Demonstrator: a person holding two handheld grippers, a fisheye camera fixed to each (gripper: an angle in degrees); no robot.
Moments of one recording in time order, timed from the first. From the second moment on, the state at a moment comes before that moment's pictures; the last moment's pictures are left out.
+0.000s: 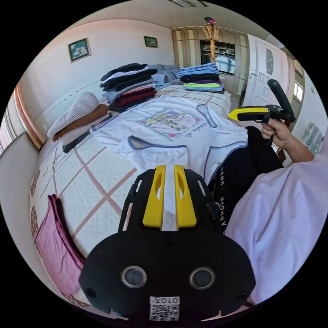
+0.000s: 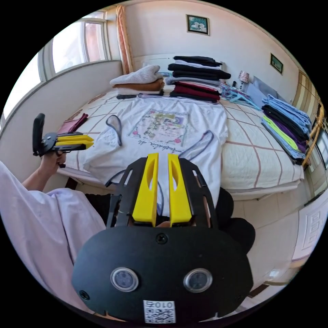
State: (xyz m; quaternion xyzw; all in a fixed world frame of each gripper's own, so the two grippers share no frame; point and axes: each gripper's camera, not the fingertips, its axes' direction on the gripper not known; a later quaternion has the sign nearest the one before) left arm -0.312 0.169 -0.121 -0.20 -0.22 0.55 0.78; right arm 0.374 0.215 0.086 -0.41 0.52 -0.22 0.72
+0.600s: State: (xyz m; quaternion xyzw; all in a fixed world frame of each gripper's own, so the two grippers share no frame) left arm -0.300 0.057 0.033 -0.32 -0.22 0.54 0.75; right arm 0.463 0.260 0.217 -0.60 0.37 -0.29 0.64
